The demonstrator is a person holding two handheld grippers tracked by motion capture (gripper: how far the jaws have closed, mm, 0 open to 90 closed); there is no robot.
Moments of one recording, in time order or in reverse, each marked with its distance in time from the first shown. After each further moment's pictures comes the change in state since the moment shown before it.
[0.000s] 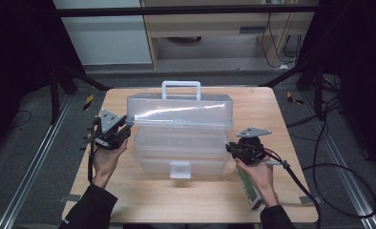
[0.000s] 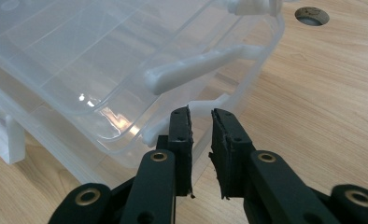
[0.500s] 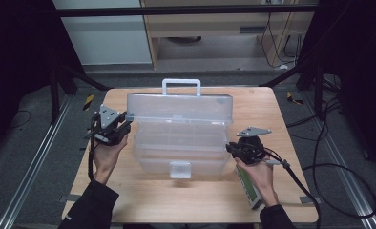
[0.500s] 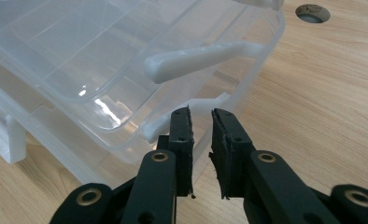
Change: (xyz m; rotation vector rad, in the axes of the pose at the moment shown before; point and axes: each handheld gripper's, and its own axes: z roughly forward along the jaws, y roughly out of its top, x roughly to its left) left arm 0.004 0.009 0.004 -0.019 0.005 -0.012; right arm 0.000 0.001 0.000 0.010 0.001 0.004
